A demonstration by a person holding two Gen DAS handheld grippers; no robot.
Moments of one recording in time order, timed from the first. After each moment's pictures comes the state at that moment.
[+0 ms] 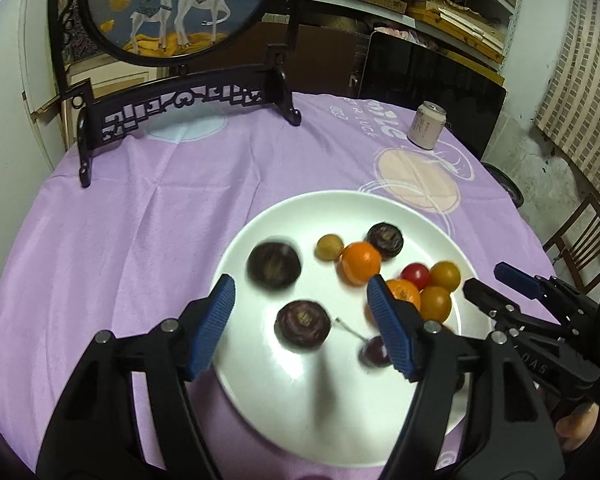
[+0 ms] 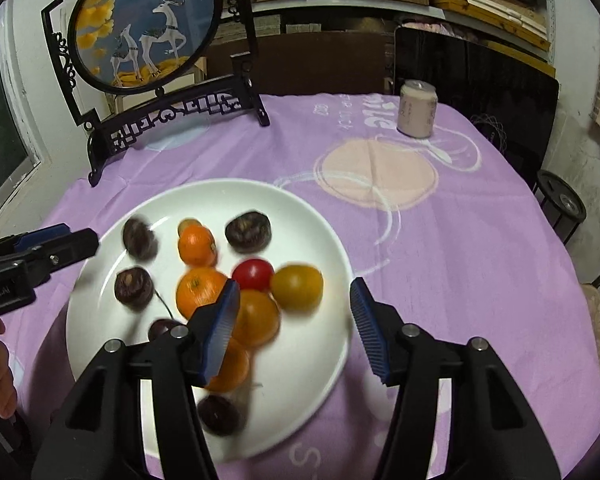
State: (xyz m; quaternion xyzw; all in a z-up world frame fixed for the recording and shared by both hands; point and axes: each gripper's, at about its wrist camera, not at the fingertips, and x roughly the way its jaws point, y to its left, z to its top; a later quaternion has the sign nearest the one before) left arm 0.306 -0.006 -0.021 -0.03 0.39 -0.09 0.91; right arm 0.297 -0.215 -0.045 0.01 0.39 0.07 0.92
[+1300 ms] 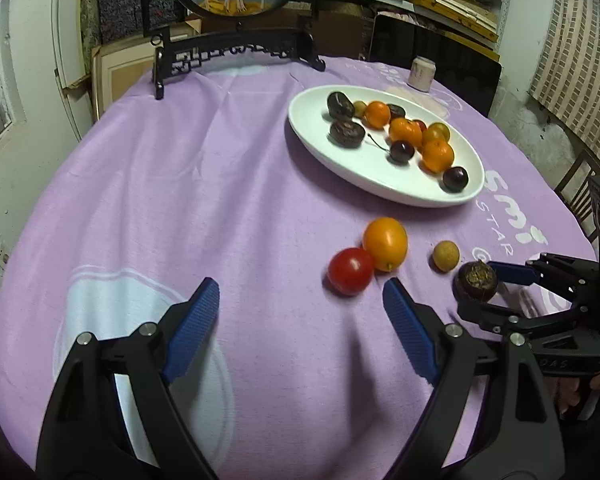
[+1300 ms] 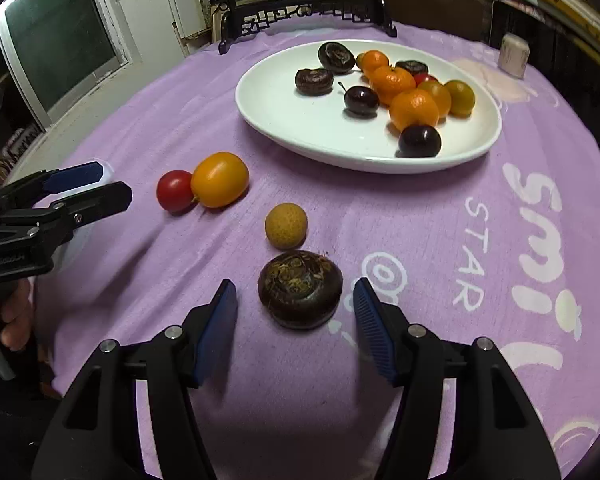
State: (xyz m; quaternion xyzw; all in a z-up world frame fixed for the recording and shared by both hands) left arm 0.120 0.059 -0.068 -0.01 0.41 -0.08 0.91; right arm 0.138 -0.135 -0.097 -0.06 0.46 0.21 0.86
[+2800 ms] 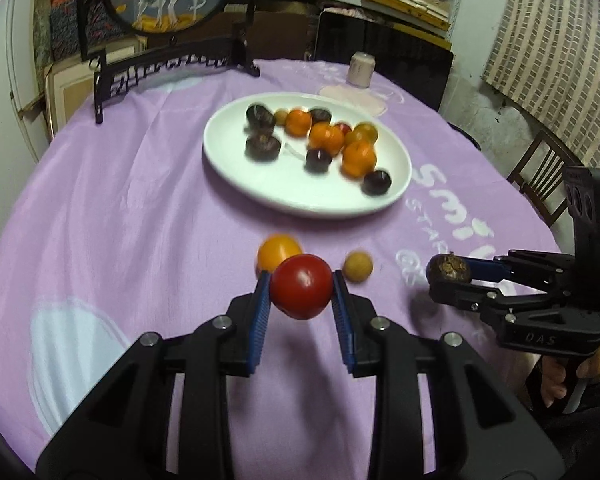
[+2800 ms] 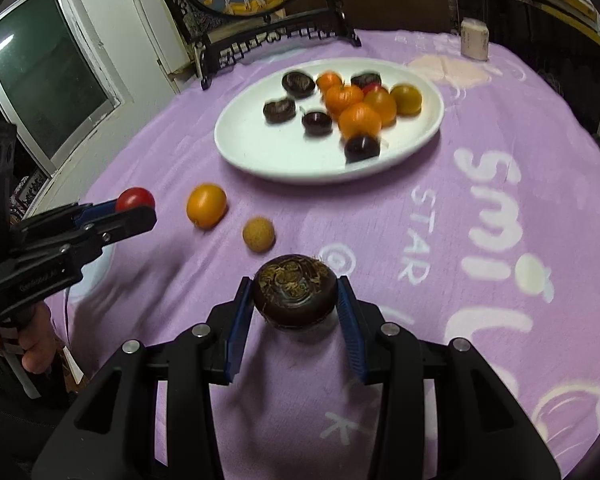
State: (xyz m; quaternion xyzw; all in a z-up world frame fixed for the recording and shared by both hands) left arm 0.122 0.008 -0.039 0.00 0.40 -0.16 0.90; right arm 0.127 -0.184 -0.062 0.03 0.45 0.20 0.87
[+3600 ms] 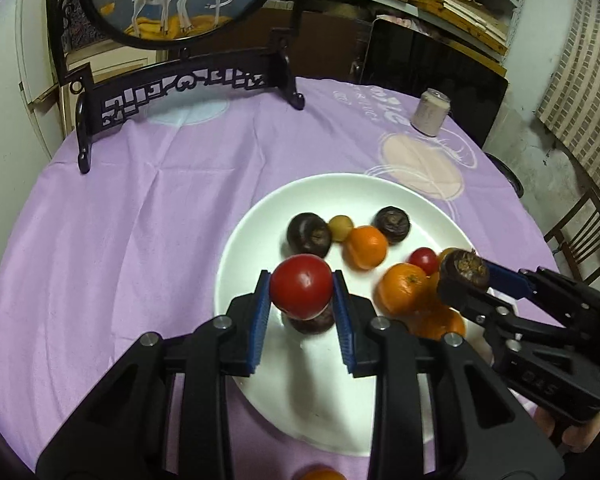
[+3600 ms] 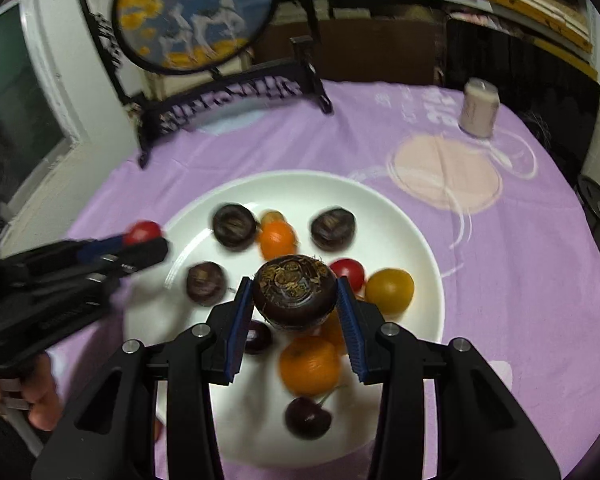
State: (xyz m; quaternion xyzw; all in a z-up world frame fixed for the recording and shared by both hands) left arm 0.313 0.000 -0.027 -0.04 0.42 -0.10 0.90; right arm 0.311 -0.169 -0.036 0.01 0.42 0.14 0.90
